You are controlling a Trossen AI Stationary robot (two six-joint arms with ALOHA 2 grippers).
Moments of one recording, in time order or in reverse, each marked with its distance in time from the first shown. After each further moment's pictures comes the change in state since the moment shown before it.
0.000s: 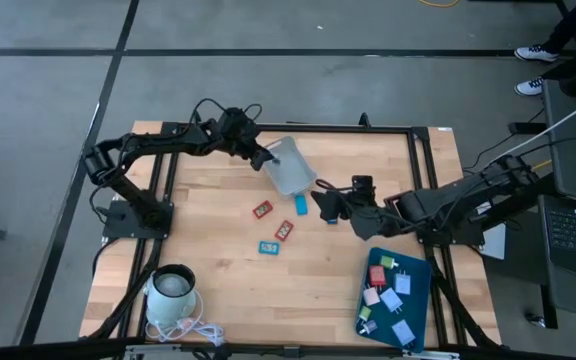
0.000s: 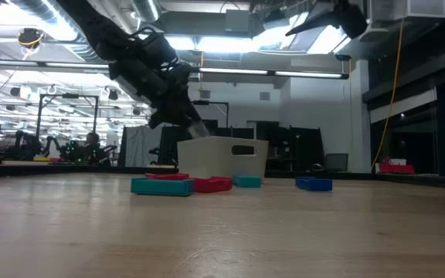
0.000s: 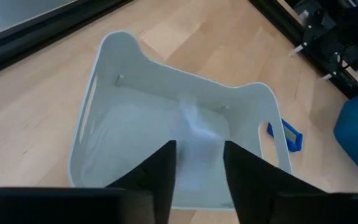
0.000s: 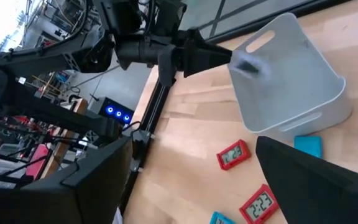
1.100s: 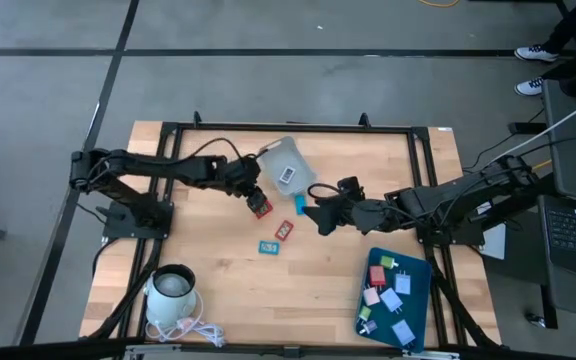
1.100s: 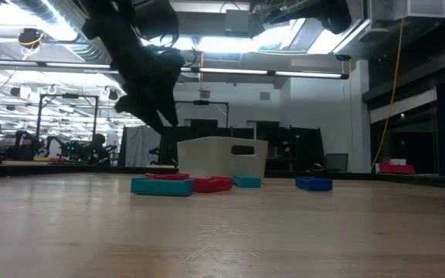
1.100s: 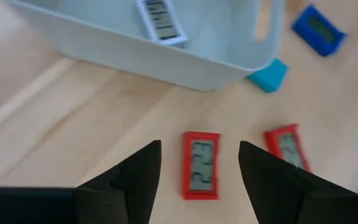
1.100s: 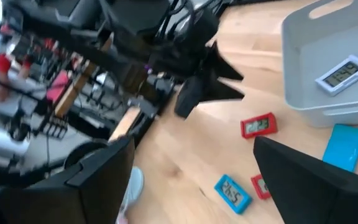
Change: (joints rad) left arm -0.445 -0.127 0.000 -0.416 -0.471 -0.277; right arm -0.032 0.000 0.000 0.120 -0.267 -0.280
